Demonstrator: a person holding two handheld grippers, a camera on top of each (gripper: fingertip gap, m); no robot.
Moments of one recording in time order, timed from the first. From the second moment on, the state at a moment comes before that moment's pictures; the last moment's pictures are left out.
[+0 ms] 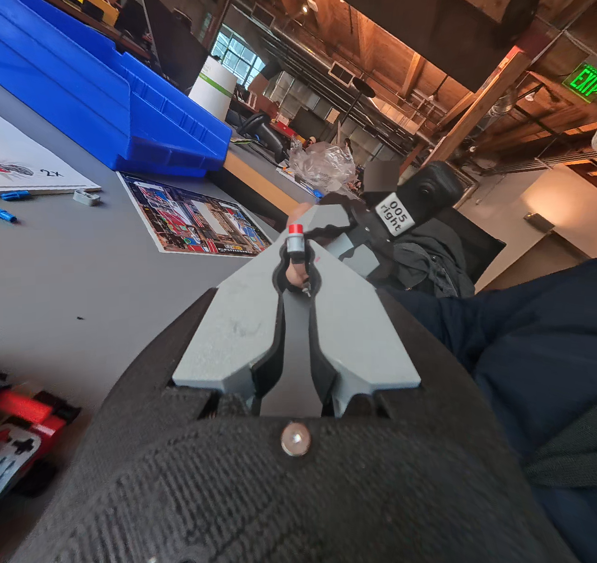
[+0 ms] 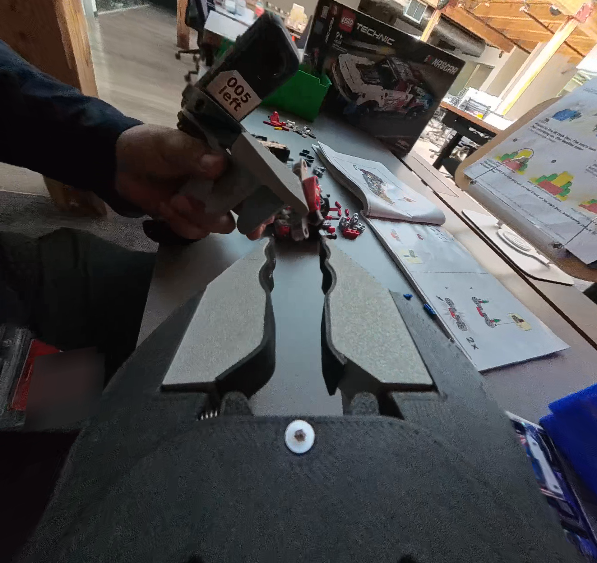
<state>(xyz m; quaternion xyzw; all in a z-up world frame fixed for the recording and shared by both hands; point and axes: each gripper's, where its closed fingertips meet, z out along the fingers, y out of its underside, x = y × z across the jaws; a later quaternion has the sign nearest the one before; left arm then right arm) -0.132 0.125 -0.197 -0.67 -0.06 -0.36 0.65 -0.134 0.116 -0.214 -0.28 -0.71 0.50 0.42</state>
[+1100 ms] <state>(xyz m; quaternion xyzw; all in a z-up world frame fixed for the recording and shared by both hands) -0.142 0.052 -0.240 -0.78 0.08 -0.12 0.61 -0.165 0.152 -0.247 -0.34 -0.74 0.36 0.46</state>
